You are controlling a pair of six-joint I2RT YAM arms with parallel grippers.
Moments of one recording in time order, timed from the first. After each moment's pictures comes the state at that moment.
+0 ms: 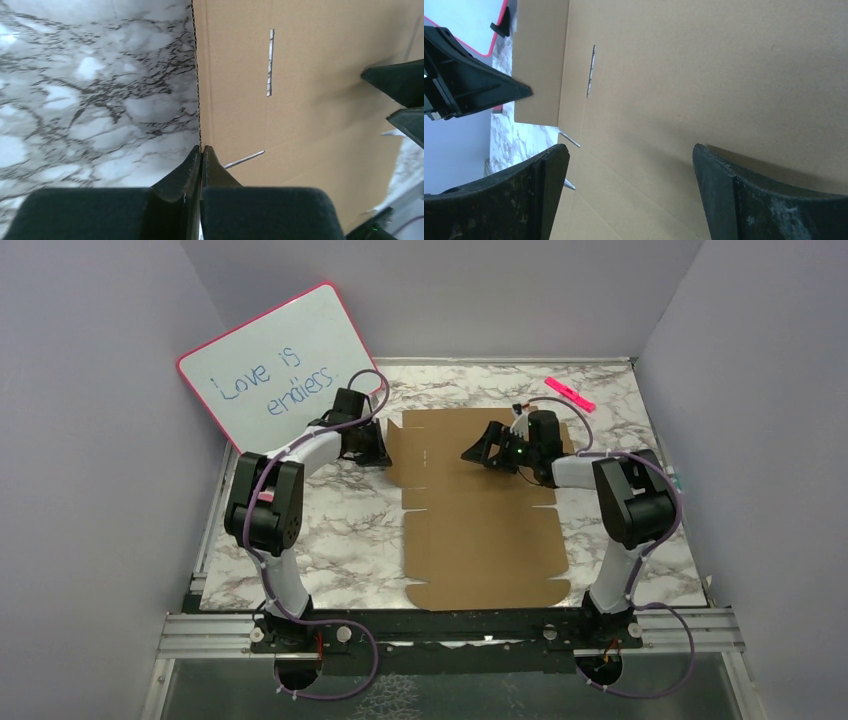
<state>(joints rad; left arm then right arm) -0.24 1.86 1.22 -0.30 0.37 -0.45 0.25 1.89 0.94 0.37 -0.56 0.57</state>
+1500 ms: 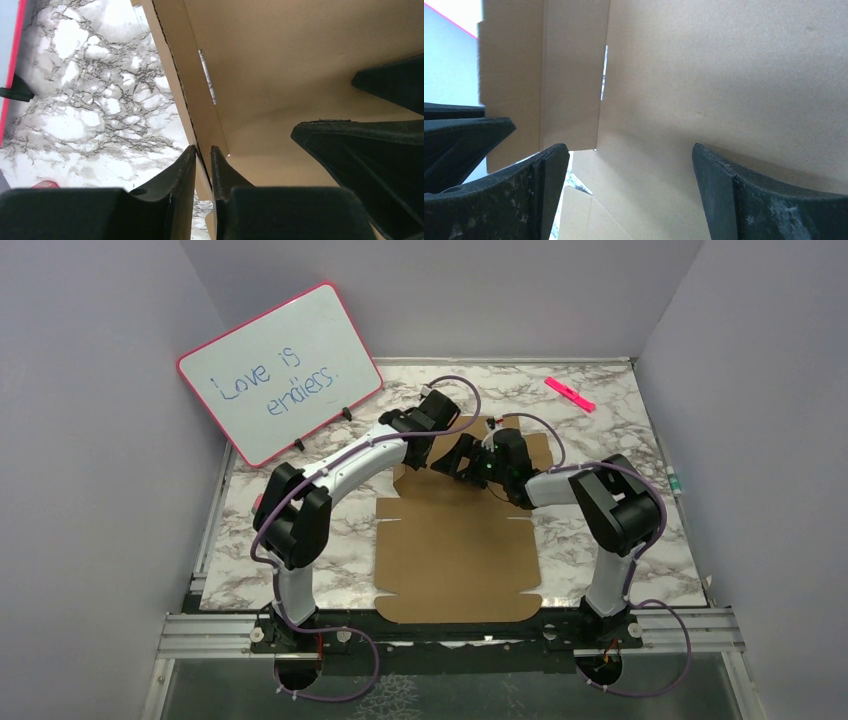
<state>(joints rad) -0.69 1.87 1.56 -0.78 -0.42 -0.23 0.49 1.89 0.84 0.58 -0.33 0.81</state>
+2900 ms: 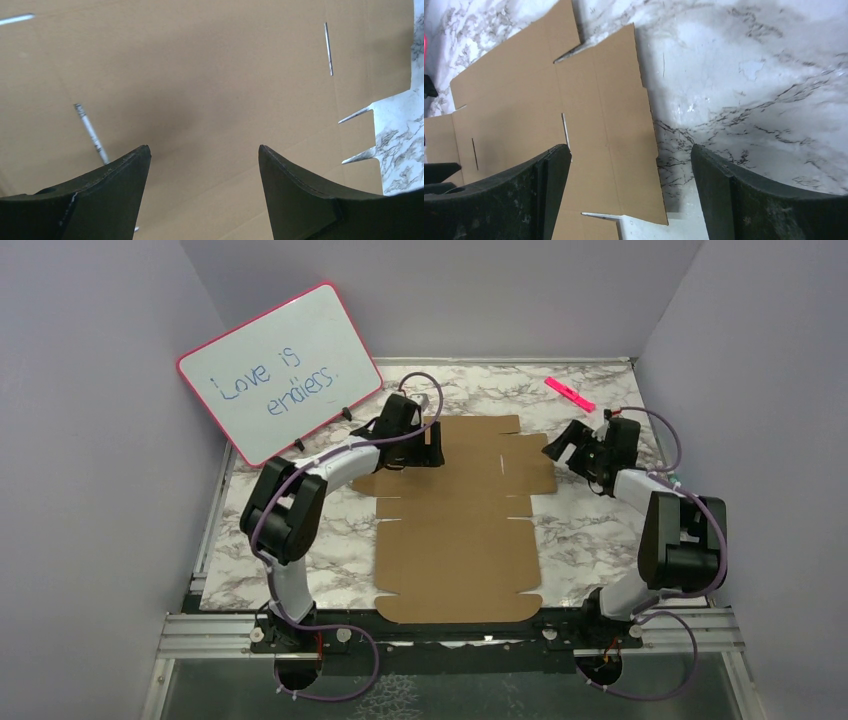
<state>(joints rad) -0.51 1.83 1.25 -0.19 0.16 -0.41 -0.13 1.55 0.77 0.14 -0.33 0.43</state>
